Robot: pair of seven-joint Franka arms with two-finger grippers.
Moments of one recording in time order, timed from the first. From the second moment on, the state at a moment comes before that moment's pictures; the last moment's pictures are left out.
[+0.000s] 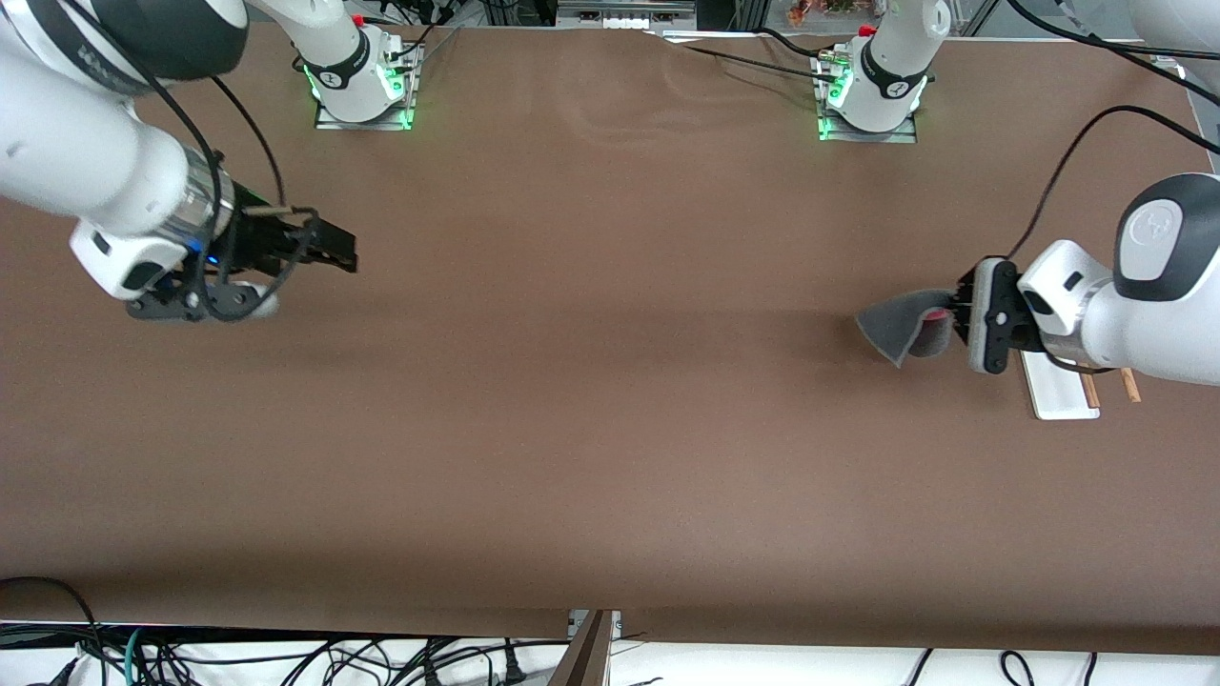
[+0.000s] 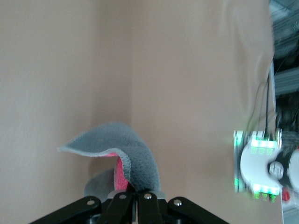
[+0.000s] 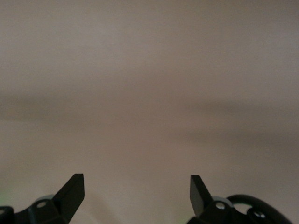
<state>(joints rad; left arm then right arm) 0.17 0.44 -0.17 -1.40 -0.11 1.39 1.51 0.32 0.21 -0.08 -1.36 0.11 1.48 0.21</state>
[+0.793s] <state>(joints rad) 0.46 0.51 -0.13 -1.36 0.07 1.43 1.56 0.26 0.12 -0.09 -1.46 -0.02 1.49 0.06</state>
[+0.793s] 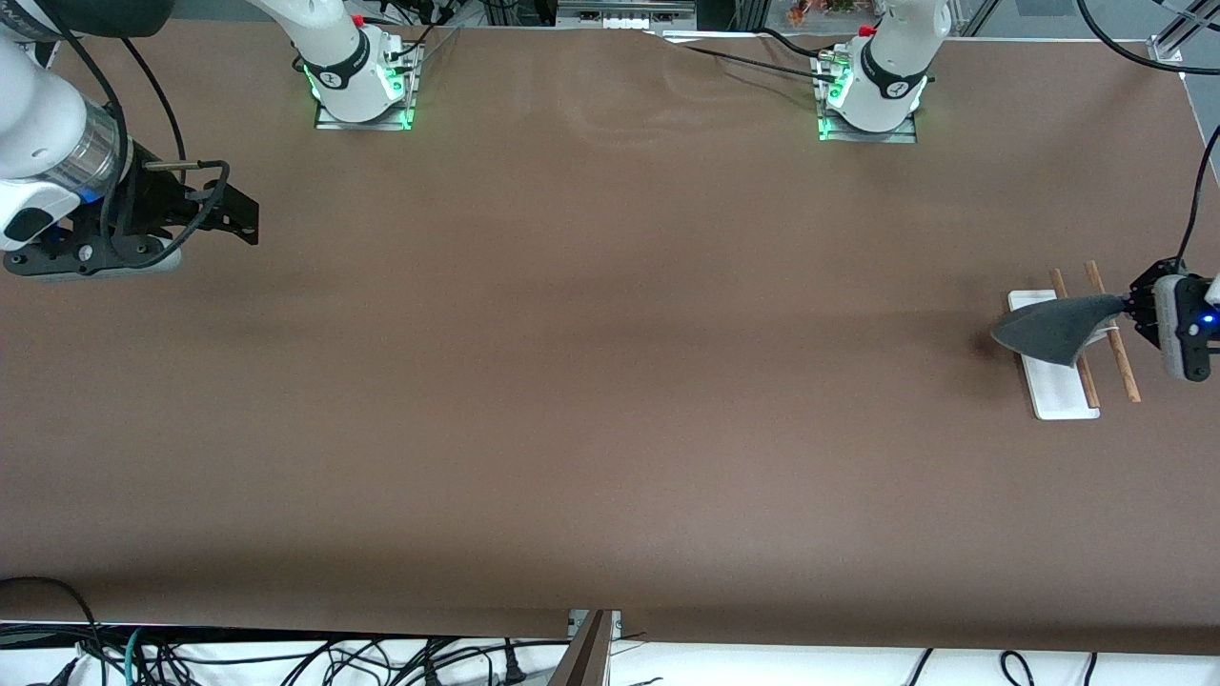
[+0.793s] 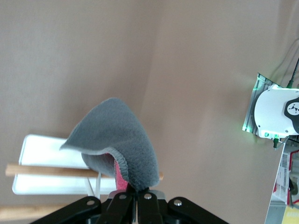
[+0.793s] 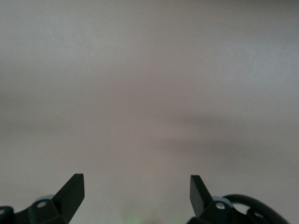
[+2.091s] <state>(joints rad) 0.70 0.65 -0.10 -1.36 0.08 1.69 1.72 0.25 0.12 -0.09 -1.46 -0.02 1.52 0.05</state>
